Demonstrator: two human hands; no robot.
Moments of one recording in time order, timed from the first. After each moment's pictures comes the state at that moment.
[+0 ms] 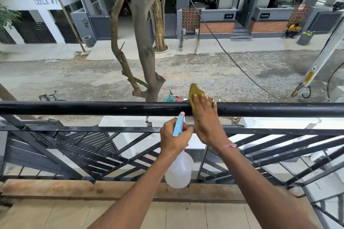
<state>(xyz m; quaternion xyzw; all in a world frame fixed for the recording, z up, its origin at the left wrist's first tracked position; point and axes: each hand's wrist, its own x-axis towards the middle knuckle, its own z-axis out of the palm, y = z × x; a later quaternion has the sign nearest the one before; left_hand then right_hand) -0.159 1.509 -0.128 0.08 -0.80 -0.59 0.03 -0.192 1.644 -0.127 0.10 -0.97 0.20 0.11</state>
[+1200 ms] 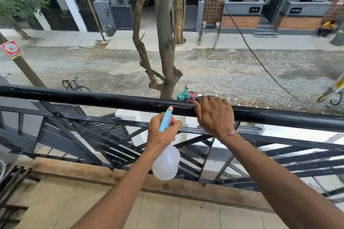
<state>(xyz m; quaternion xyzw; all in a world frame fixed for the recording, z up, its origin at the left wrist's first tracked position) -0.183 1.375 -0.127 0.10 -0.80 -0.58 0.07 -0.249 1.552 -0.125 0.09 -0.97 -0.02 0.22</state>
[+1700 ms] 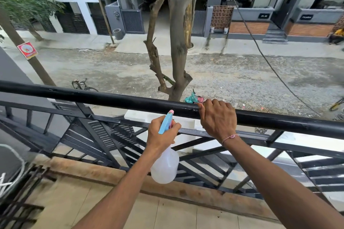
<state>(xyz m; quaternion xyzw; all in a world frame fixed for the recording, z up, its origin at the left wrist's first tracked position) -0.185 1.246 -0.125 0.12 -0.80 -0.59 0.06 -0.260 1.429 -0.129 0.08 -0.97 -0.02 0.23</state>
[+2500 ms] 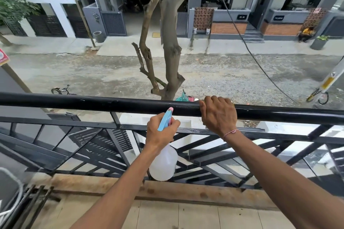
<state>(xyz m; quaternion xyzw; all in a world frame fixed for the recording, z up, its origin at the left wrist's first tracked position) -0.219 1.051 -0.135 0.06 -0.80 -0.59 0.05 -0.278 1.256 -0.132 0.07 -0.96 -0.02 0.29</state>
